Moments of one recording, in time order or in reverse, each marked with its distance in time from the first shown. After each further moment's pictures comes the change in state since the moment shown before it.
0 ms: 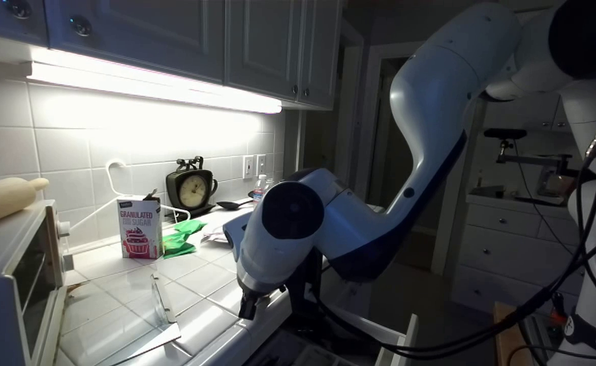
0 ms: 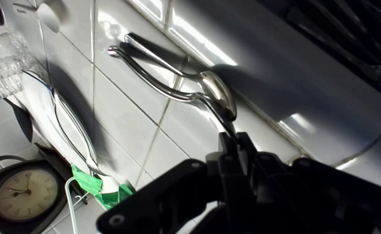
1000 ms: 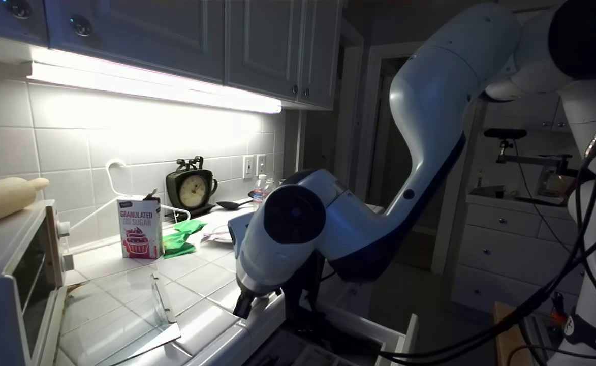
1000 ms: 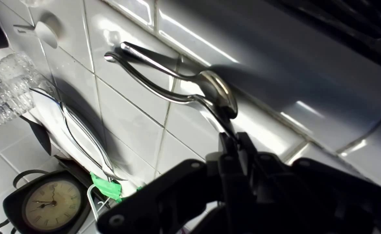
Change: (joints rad) arm 0.002 0.003 0.000 0.002 -0.036 -0.004 0.157
